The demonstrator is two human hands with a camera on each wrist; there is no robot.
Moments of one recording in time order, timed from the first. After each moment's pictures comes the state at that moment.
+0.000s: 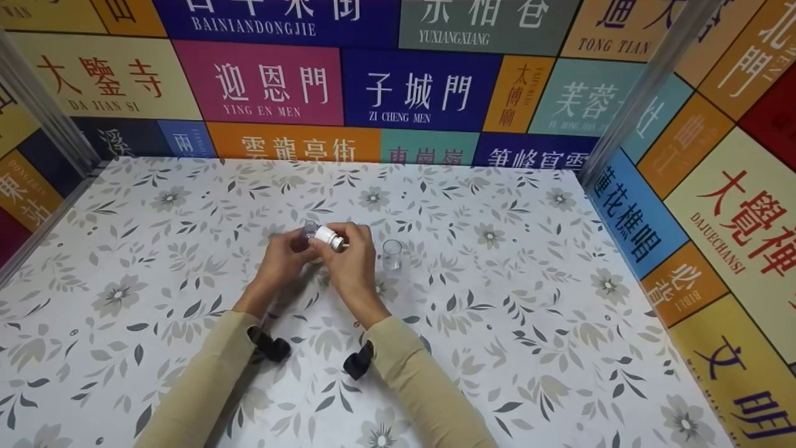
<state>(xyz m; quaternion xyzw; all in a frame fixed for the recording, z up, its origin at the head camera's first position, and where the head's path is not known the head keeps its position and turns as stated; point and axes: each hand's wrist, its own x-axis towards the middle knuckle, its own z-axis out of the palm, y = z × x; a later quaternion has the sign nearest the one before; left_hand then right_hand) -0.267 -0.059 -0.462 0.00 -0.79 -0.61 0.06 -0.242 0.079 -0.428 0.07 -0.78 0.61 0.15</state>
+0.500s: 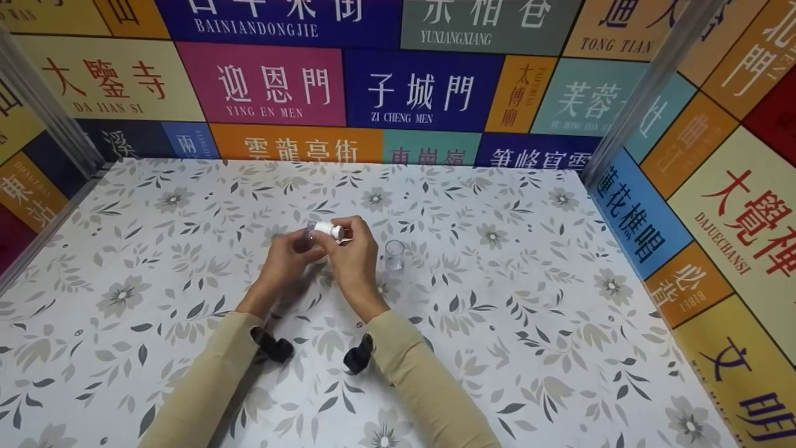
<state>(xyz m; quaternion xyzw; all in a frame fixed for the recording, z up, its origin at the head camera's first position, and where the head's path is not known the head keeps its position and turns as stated) -0.266 -0.060 -0.460 0.00 -0.81 -0.59 0.07 -0.249 0.075 -0.424 0.04 -0.77 0.61 0.16</state>
